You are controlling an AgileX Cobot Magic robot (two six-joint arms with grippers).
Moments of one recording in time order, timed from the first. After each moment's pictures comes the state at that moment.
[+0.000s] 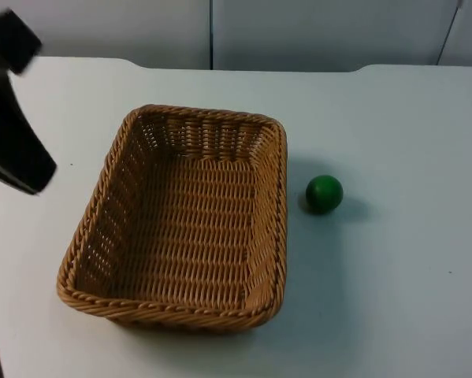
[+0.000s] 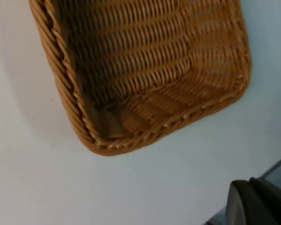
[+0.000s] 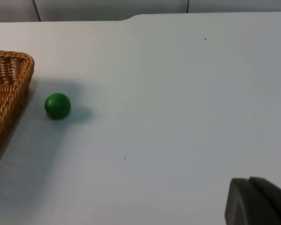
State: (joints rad) right arm 0.01 0.00 -0.52 0.00 1.09 -0.02; left arm -0.21 1.41 -0.93 -0.58 1.06 0.40
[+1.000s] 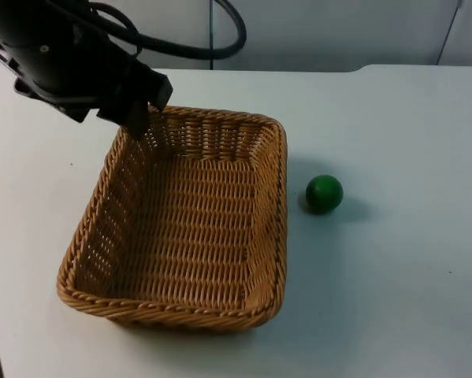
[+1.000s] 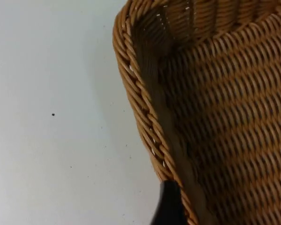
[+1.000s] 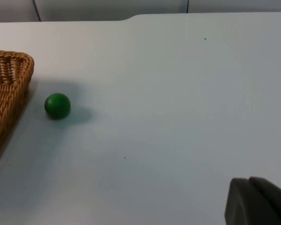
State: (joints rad) right arm 0.01 0.00 -0.52 0.00 1.09 -0.02; left arm -0.42 1.75 -1.14 0.00 0.57 -0.01
